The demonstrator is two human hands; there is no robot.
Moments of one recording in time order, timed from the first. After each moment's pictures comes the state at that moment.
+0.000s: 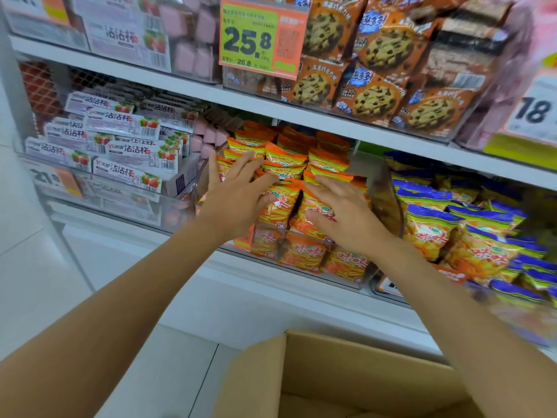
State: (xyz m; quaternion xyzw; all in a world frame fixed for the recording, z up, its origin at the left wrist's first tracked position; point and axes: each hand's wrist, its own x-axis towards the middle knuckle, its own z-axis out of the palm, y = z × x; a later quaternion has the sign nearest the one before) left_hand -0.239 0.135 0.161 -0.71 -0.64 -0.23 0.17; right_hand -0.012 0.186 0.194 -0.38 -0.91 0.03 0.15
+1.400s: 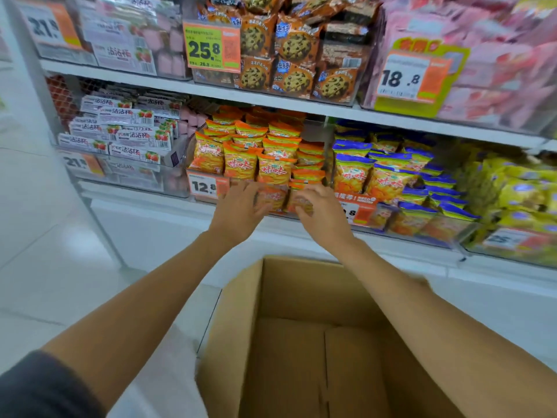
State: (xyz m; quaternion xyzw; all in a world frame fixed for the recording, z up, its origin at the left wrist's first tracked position) left_hand -0.132 0.029 0.158 -0.67 -0.68 -0.30 -0.03; right_hand 0.065 0.076 0.166 -0.42 -0.85 0.09 0.29
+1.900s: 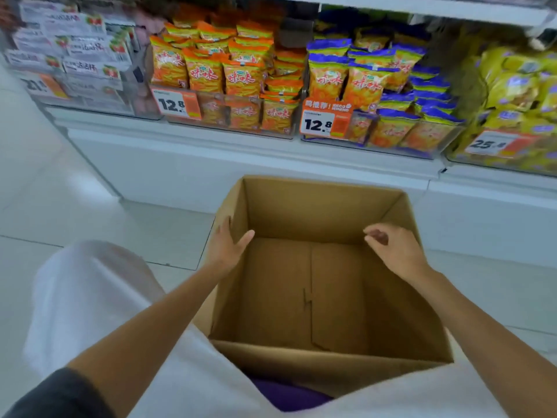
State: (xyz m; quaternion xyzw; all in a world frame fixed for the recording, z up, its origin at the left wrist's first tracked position) left_hand -0.052 -0.106 -0.012 -0.43 -0.80 -0.27 -0.33; right_hand 0.296 -0.038 0.056 -0.61 -0.74 0.25 0.13
